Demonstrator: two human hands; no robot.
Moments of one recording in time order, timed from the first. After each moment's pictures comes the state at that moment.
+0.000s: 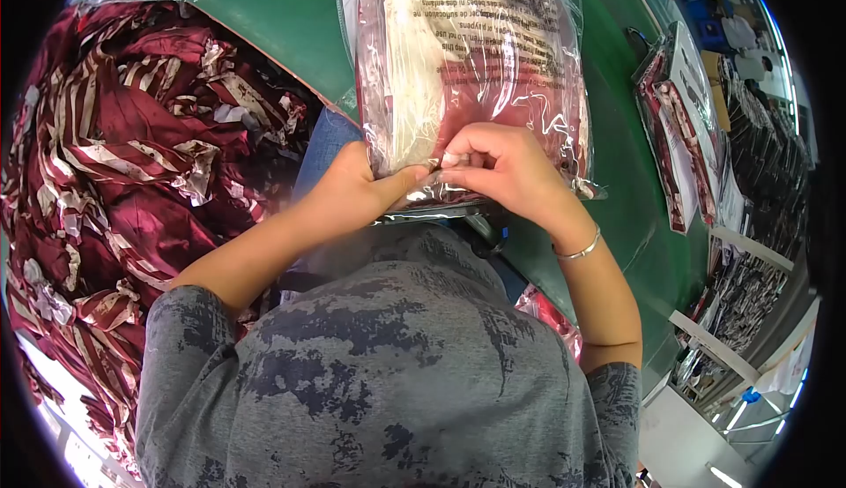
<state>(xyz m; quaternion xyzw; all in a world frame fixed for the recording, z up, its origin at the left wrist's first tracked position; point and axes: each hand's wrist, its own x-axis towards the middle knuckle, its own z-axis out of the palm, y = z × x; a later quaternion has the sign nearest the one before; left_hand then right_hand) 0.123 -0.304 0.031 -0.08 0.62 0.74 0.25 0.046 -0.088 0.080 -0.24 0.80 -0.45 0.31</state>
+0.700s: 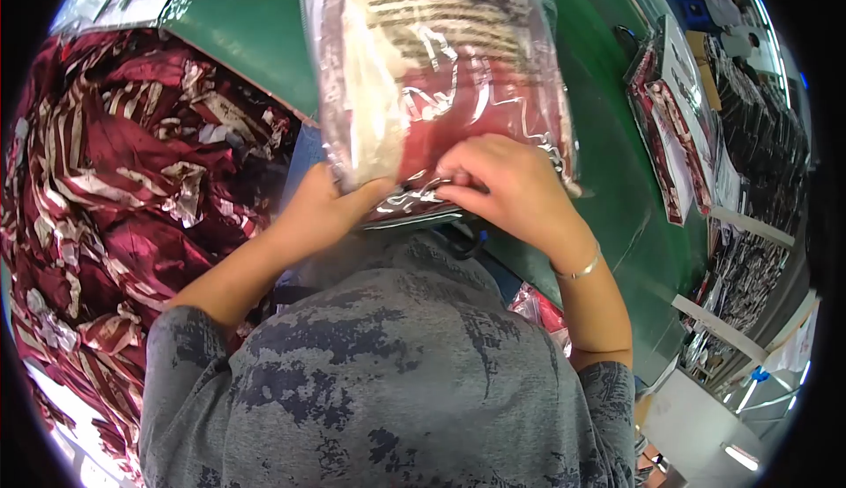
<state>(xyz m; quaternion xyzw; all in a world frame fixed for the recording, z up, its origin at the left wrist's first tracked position) 0.122 -0.309 0.037 -0.09 0.65 0.72 0.22 0.046 -0.072 0.092 -0.36 0.87 -0.31 0.15</state>
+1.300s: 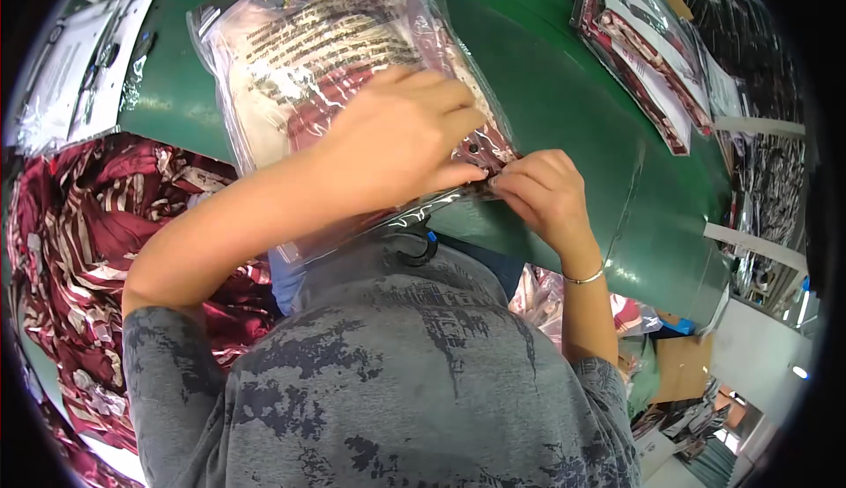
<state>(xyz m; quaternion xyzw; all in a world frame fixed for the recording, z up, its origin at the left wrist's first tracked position) 0.005 -0.222 0.083 0.47 0.82 0.31 -0.05 0.091 0.029 0.067 -0.31 0.92 -0.21 -0.08</state>
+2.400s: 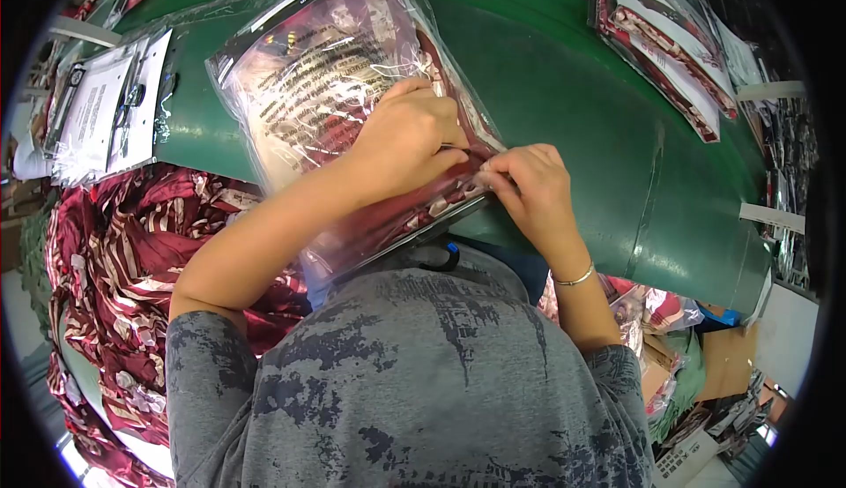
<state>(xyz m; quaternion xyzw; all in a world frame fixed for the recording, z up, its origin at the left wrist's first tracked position) -0.016 -0.226 0.039 0.47 0.82 0.33 0.05 0.086 -0.016 0.032 -0.16 0.92 -0.32 -0.13</state>
